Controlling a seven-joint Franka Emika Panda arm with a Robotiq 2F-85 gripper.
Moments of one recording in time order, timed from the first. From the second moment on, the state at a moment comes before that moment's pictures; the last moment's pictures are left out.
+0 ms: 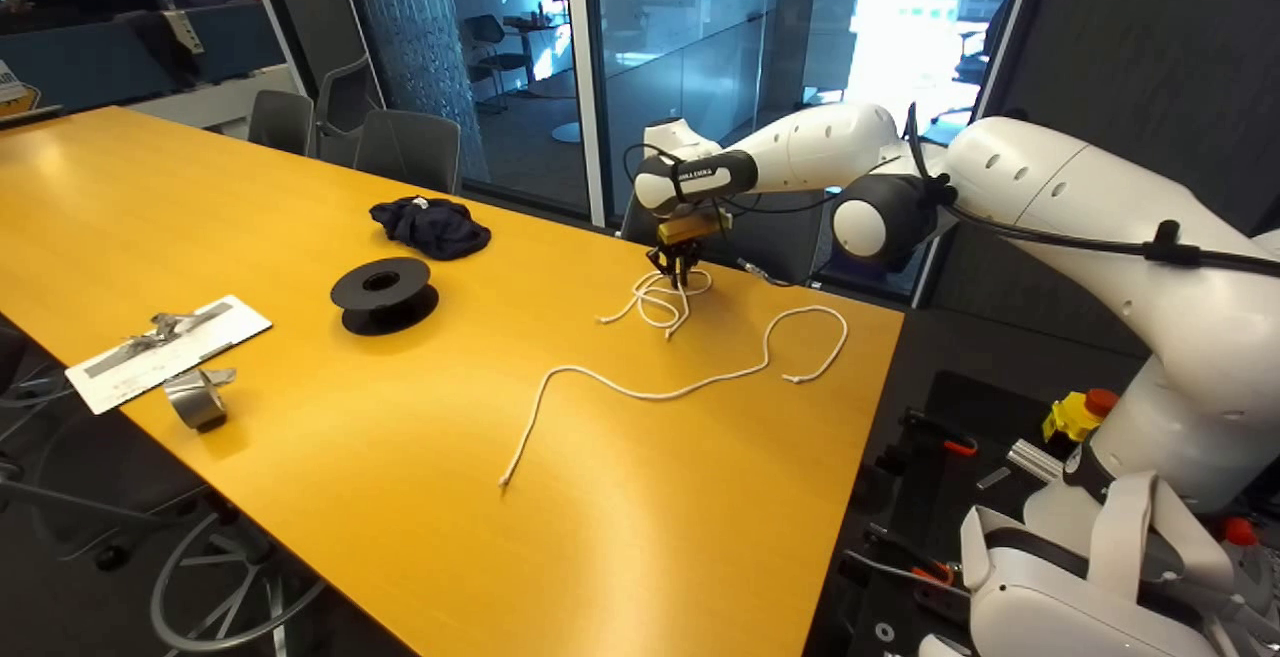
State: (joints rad) arm -0.30 1.35 -0.02 -0.61 -0.05 1.88 0.29
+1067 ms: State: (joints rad) arm -0.18 1.27 0.02 -0.53 -0.07 1.60 -0.24
